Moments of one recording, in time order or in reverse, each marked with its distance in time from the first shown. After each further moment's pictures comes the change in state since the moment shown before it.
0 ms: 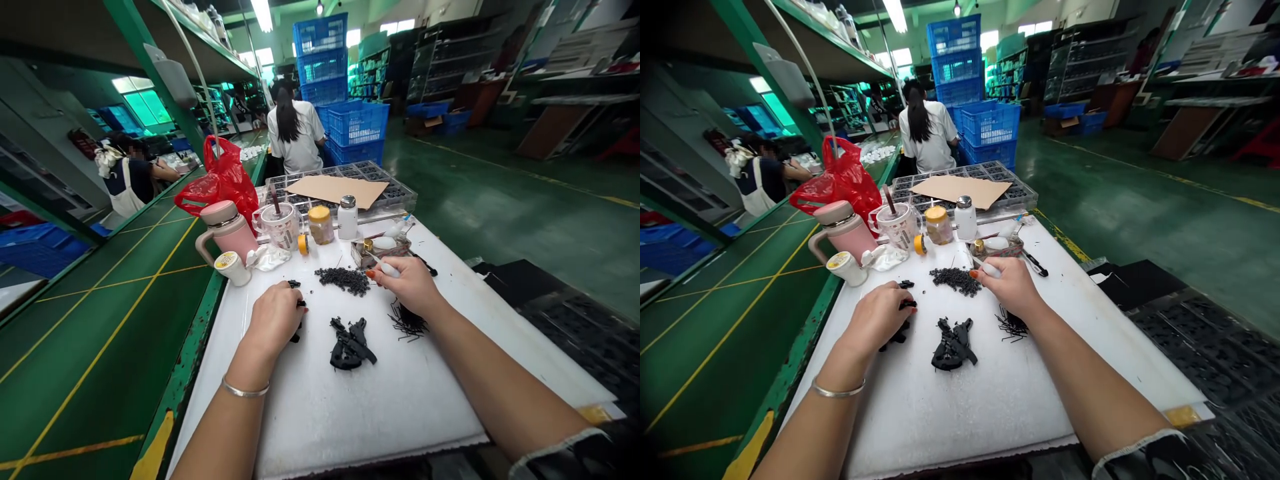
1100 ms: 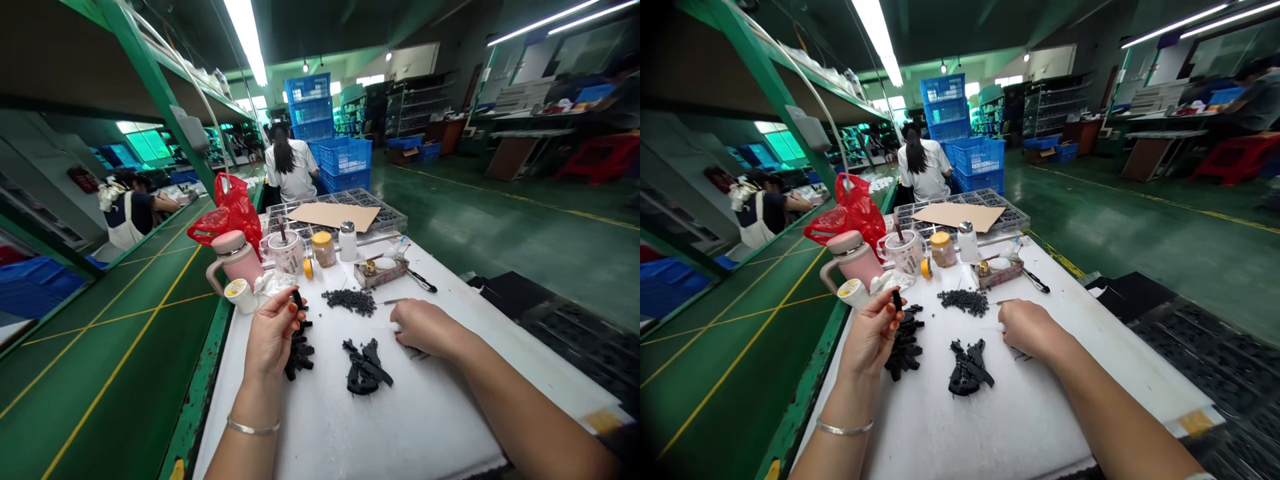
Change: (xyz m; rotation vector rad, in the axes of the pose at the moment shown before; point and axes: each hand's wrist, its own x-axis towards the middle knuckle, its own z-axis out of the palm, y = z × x) left_hand -0.005 -0.012 -0.010 -2.052 0.262 -0.190; right_hand -0.026 -0.020 -0.007 -0.649 -0.429 0.138
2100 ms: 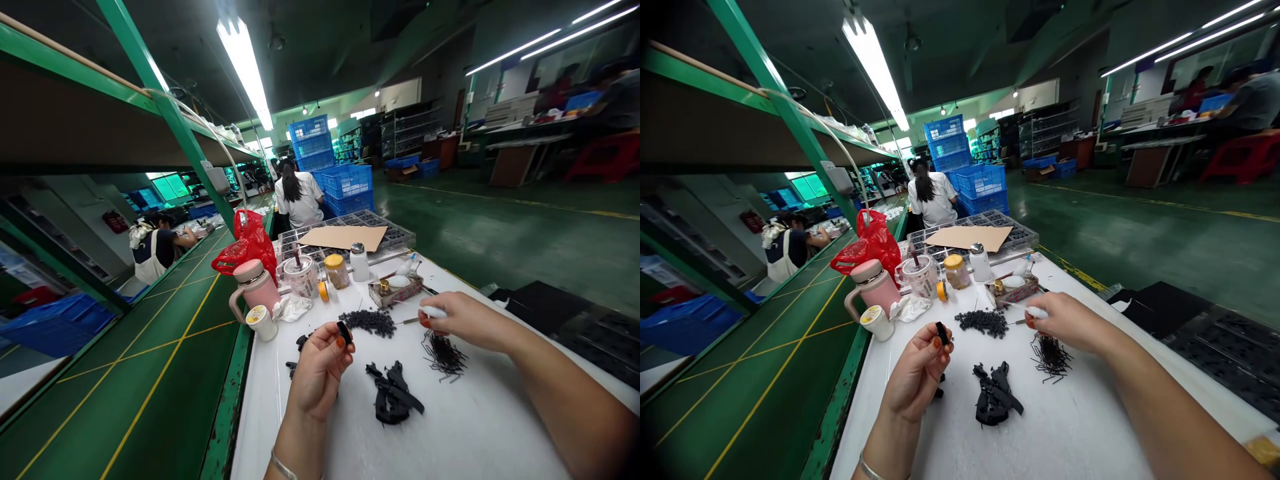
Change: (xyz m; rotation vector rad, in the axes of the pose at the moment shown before) left_hand -0.021 -0.011 0.020 -0.169 -0.245 -0.265; right_hand -0.012 0.016 -0.043 0.416 0.138 -0.033
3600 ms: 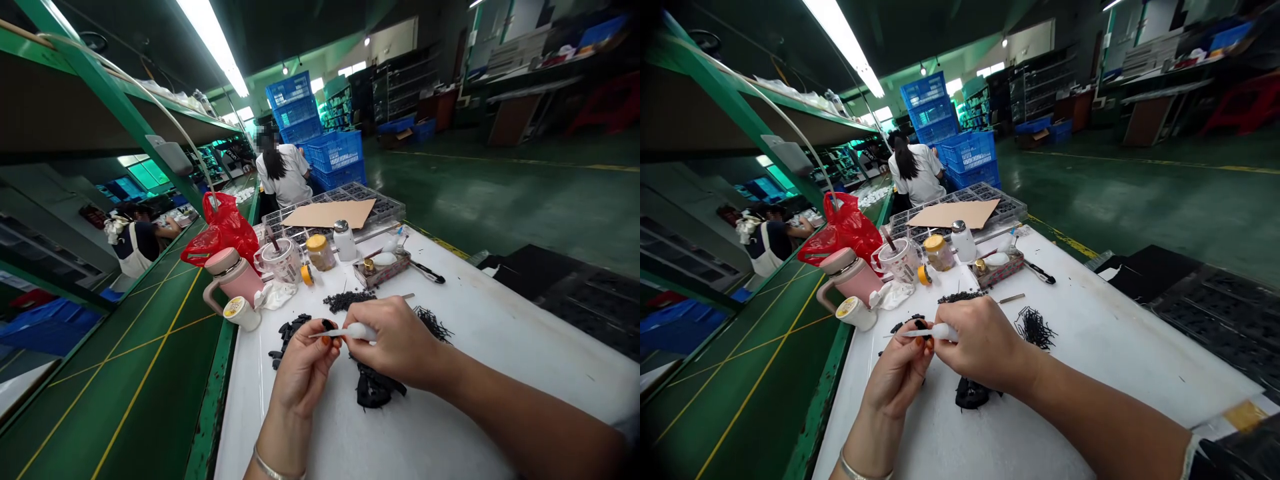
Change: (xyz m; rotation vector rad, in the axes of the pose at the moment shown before) left_hand 0.006 -0.016 0.000 0.025 0.041 -0.073; right_hand -0.008 -0.074 0.060 0.127 0.346 -0.503
